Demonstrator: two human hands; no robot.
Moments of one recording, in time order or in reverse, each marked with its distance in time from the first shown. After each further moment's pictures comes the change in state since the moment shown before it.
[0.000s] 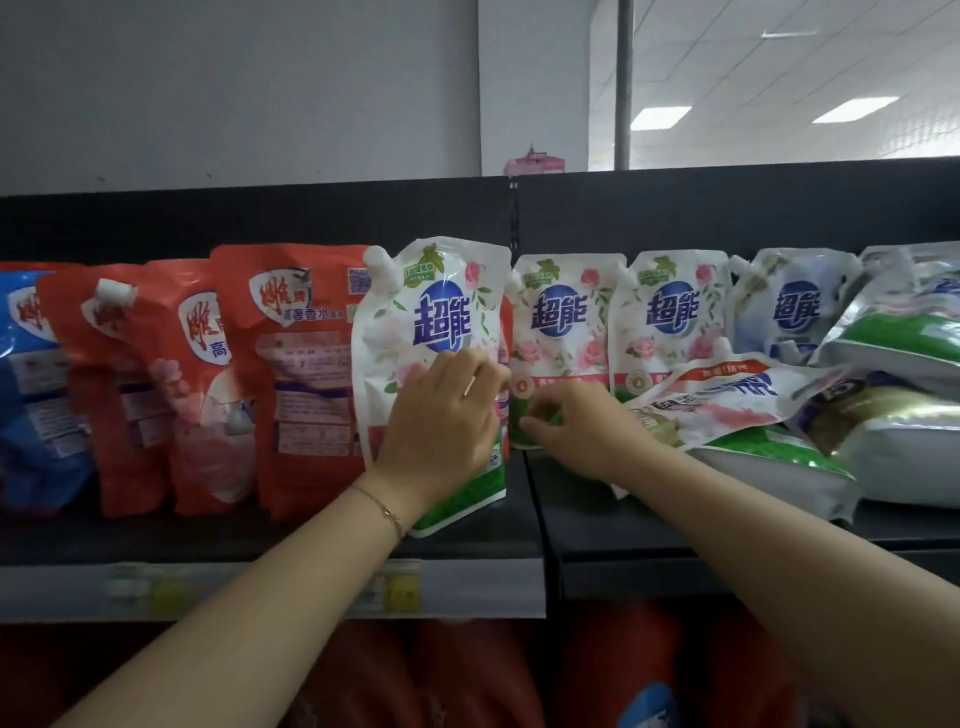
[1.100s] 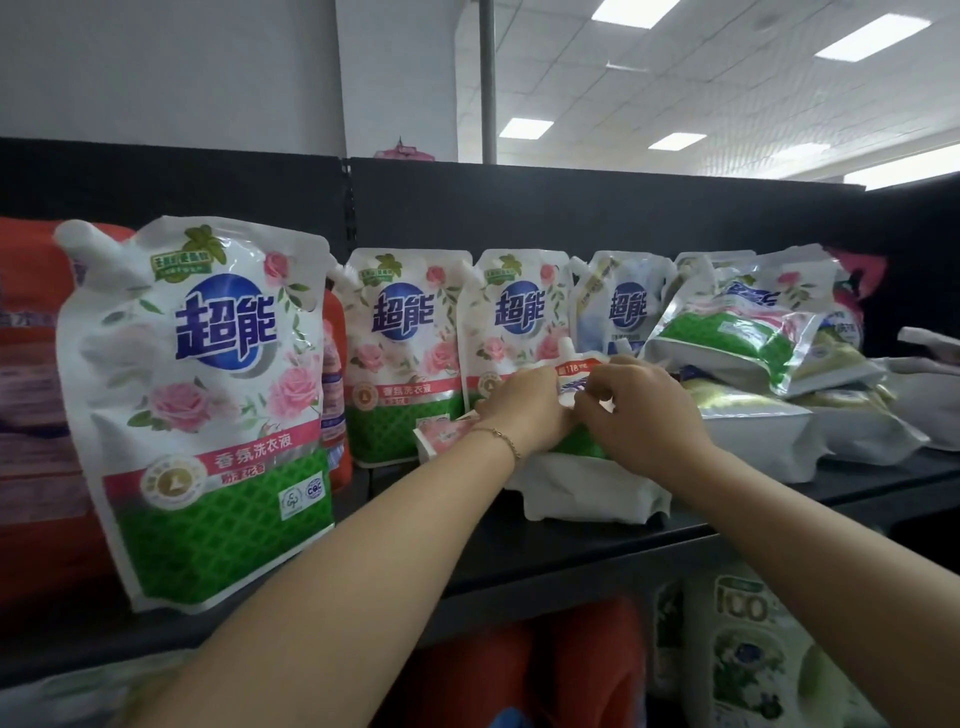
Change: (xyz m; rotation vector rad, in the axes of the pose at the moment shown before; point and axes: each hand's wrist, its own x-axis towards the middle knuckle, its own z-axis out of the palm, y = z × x) left_hand 0.123 0.149 0.128 -0.579 -0.794 -0.468; right_hand -0.060 0.125 -0.085 -0.292 0.424 0.191
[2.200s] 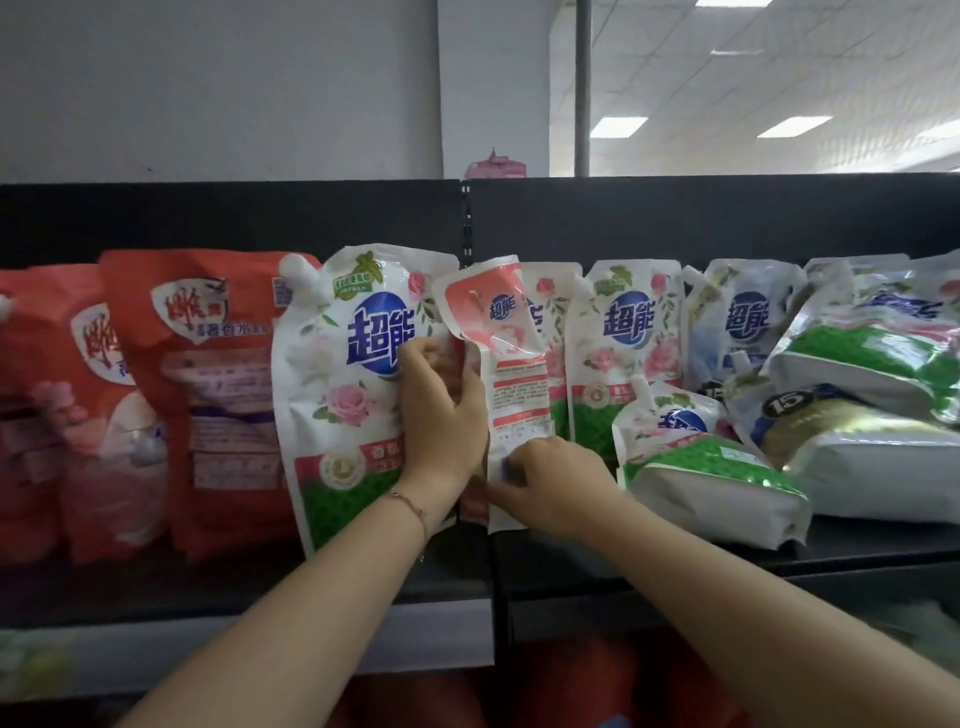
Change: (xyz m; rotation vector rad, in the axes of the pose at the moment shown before) left_hand -0.086 -0.106 -0.072 -0.639 0.875 -0.071; right_hand -0.011 -0.126 0.086 0.054 -0.449 -0.208
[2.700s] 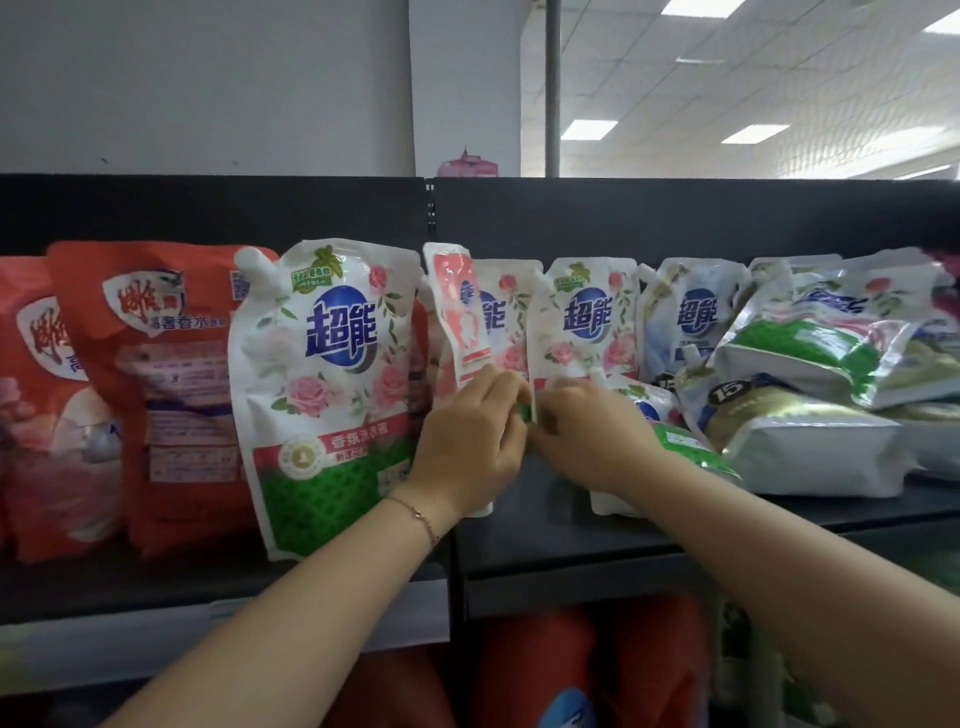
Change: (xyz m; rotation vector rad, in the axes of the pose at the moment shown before) left_hand -0.032 0.004 0.019 0.426 -0.391 0.689; right_hand -0.025 0.038 -0.062 -0.166 0.189 -0.051
